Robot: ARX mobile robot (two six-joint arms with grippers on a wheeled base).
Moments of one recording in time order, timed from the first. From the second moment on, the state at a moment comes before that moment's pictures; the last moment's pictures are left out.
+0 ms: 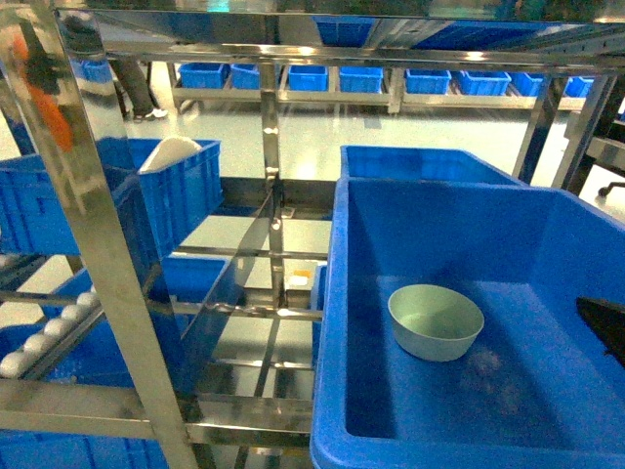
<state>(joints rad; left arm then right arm) 0.00 0.01 0.01 -0.01 0.00 0.00 0.15 1.17 0.27 0.57 -0.19 -0.07</state>
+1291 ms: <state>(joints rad) 0.00 0.01 0.01 0.00 0.00 0.00 0.11 0.11 0.07 -0.18 -0.13 -0.02</state>
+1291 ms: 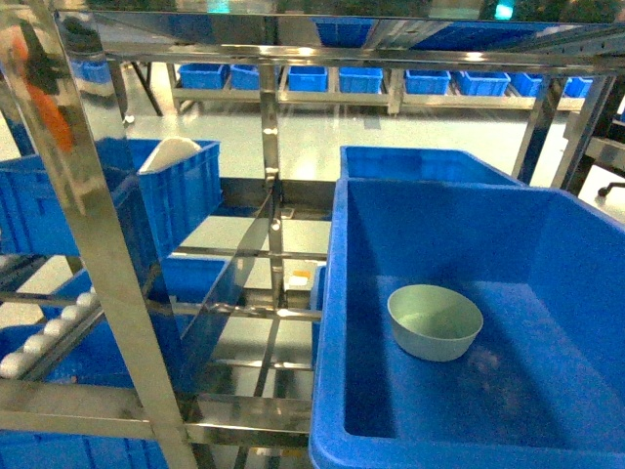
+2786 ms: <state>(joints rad) 0.00 0.01 0.01 0.00 0.00 0.00 0.00 0.01 0.01 0.00 0.00 -0.01</state>
